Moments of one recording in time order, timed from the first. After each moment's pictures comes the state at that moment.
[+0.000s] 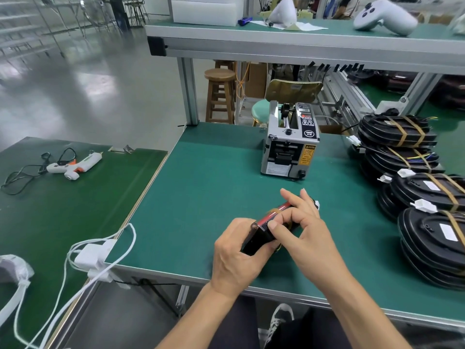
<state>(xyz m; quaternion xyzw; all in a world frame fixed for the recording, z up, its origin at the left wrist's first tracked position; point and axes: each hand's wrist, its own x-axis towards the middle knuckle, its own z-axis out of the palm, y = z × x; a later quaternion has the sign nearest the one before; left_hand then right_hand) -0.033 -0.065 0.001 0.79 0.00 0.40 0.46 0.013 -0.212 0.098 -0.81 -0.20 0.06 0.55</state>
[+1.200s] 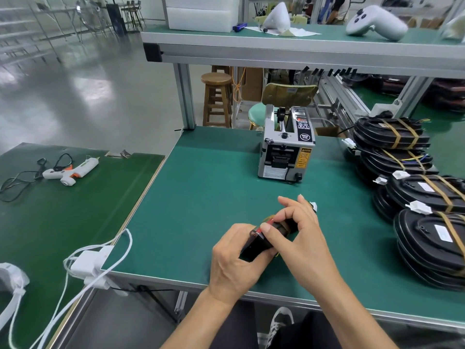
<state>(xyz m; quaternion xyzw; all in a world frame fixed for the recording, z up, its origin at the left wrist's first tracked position) -0.033 -0.066 0.005 0.79 -0.03 0.41 0.46 0.008 -0.207 0.096 -0.82 -0.17 0.02 0.54</state>
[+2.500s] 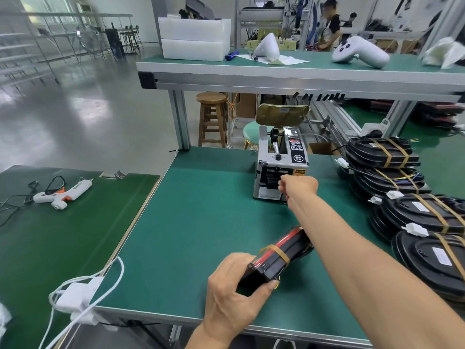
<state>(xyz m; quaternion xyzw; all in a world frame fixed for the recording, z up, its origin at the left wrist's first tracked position) -0.033 -0.061 0.001 0.79 -0.07 0.41 0.44 0.214 -0.149 0.107 -0.68 0.22 0.05 0.70</state>
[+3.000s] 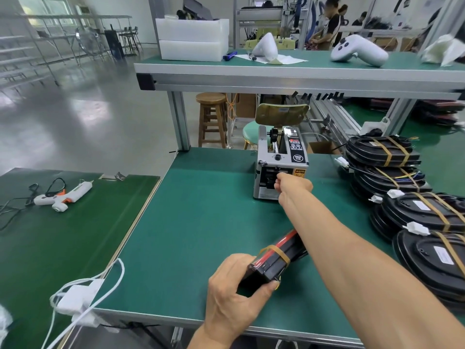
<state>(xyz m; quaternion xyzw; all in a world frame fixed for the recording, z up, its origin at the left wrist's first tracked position) -0.034 -0.061 0.003 0.80 -0.07 0.41 0.44 0.218 -0.130 0.106 -0.59 0.30 0.04 0.75</state>
